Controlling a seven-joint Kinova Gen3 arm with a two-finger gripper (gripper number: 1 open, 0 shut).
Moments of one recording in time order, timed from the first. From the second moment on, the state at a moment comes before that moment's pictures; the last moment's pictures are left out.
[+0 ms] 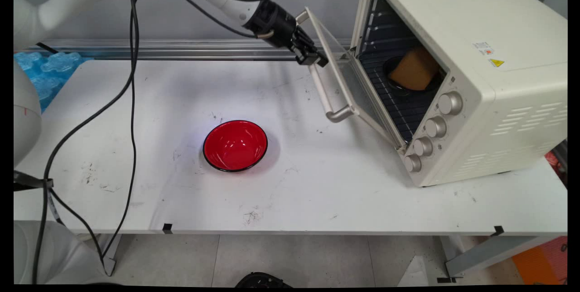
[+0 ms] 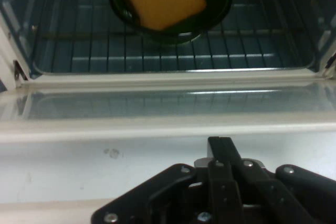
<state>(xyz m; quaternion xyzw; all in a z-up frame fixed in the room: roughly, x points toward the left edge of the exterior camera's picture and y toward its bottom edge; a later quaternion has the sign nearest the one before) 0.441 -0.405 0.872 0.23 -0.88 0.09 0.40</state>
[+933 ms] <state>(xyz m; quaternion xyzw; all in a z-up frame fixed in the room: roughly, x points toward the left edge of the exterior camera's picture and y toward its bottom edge) 0.472 -0.392 0.812 0.24 -0.88 0.10 0.40</state>
